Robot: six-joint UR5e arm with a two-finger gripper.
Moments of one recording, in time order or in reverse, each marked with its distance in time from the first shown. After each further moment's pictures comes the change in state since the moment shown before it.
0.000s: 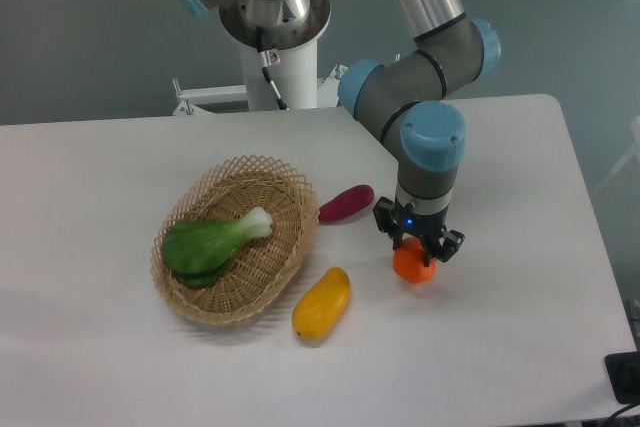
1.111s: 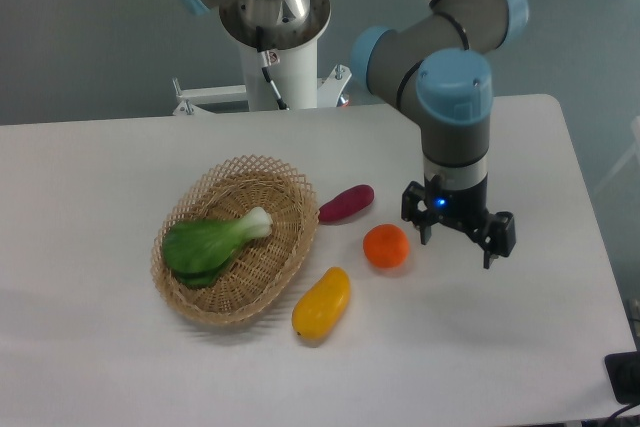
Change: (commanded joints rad) arm 0.029 0.113 0.244 -0.160 0.017 0.082
